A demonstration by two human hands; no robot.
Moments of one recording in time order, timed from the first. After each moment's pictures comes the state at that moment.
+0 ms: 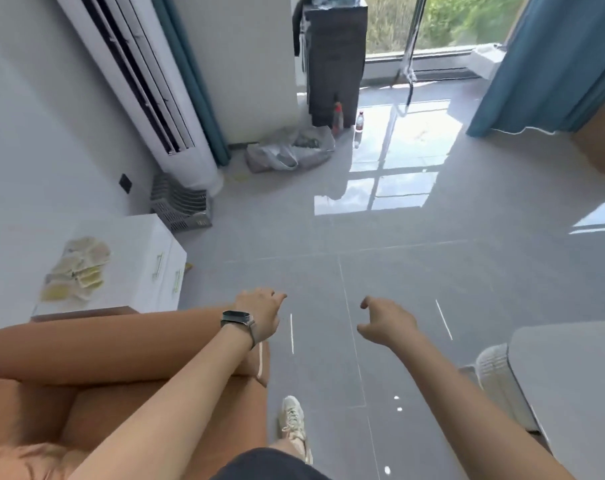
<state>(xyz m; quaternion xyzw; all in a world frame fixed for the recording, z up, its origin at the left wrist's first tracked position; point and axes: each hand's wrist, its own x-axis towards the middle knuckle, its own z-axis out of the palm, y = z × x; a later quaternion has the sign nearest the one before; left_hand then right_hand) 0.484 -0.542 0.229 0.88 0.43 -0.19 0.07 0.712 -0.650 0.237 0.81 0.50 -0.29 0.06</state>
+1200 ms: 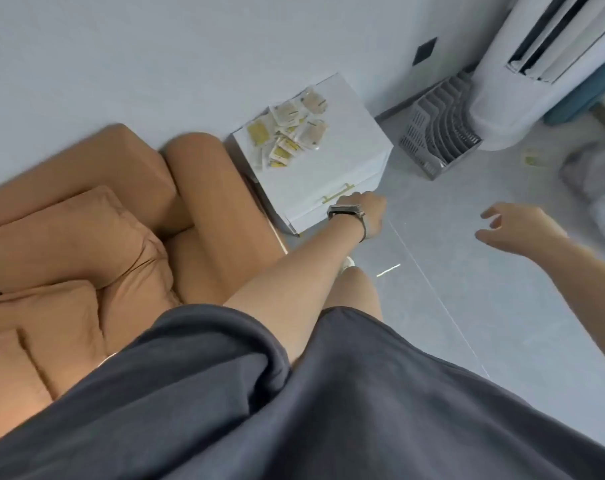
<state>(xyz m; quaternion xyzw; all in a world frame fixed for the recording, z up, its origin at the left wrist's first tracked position) 0.297 -0.080 0.182 0.53 0.79 -0.09 0.30 0.511 0.074 0.189 0.50 0.80 -0.24 0.22</state>
